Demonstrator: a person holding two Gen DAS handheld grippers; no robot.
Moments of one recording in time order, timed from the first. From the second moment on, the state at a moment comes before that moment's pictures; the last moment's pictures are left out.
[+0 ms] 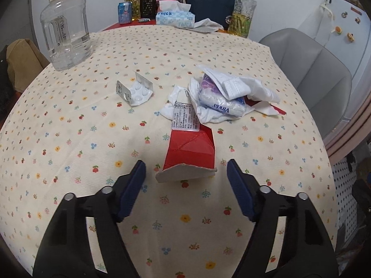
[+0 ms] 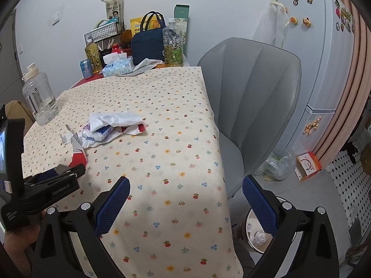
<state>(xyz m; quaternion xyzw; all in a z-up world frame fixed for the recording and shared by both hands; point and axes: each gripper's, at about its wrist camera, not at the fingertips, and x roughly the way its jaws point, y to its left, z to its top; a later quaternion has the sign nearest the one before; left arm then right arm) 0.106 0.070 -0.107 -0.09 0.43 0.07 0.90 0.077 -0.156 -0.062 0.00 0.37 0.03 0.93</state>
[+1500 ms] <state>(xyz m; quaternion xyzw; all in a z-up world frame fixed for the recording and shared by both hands) 0.116 0.150 -0.068 -0.15 0.37 0.13 0.91 0.186 -0.043 -0.069 -0.08 0.38 0.14 0.91</state>
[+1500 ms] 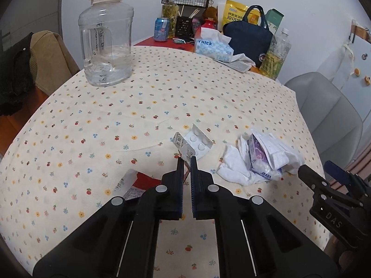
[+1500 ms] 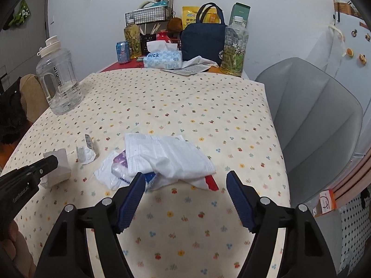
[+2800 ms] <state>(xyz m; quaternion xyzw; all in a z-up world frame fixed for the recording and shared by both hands) 0.091 0.096 -0.029 -0.13 0.34 0.08 0.93 0.124 -0.104 -0.030 -0.05 0.37 0.11 0.92</state>
